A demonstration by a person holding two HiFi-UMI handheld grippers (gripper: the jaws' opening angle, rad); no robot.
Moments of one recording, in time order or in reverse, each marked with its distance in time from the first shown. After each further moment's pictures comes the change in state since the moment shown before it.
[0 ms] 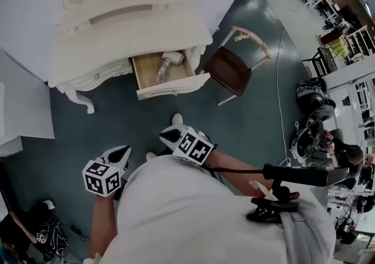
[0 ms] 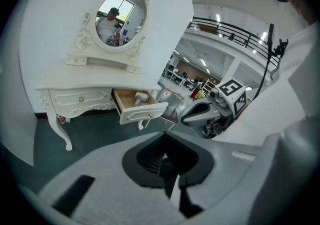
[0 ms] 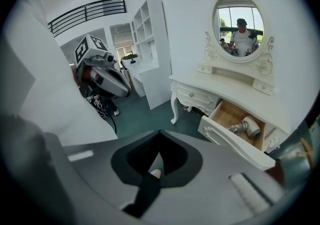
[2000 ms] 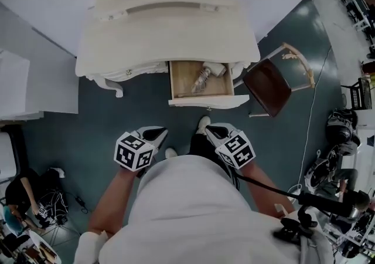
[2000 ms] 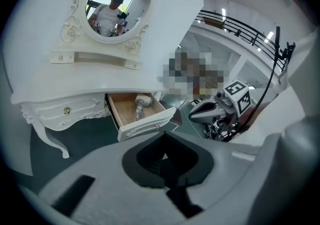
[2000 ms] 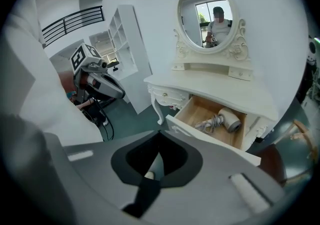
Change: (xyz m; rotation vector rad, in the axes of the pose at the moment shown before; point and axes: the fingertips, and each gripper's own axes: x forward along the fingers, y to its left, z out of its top) left arm 0.111 0.049 0.101 -0.014 0.083 -0.007; right arm -0.018 -0.161 -0.006 0.185 -0.018 -0.070
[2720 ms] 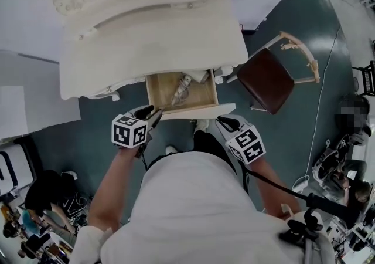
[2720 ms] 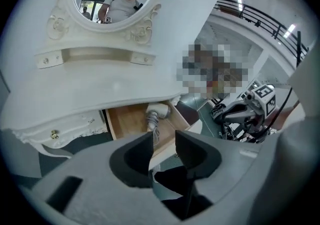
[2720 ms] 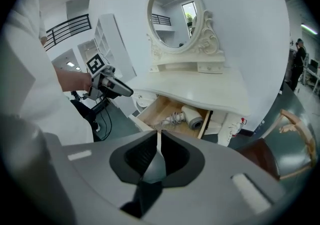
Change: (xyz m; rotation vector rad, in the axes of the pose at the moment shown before) left arm 0.150 0.073 0.117 -0.059 0.092 0.153; right arm -0.042 -0.193 -0.014 0.108 -0.020 -0.035
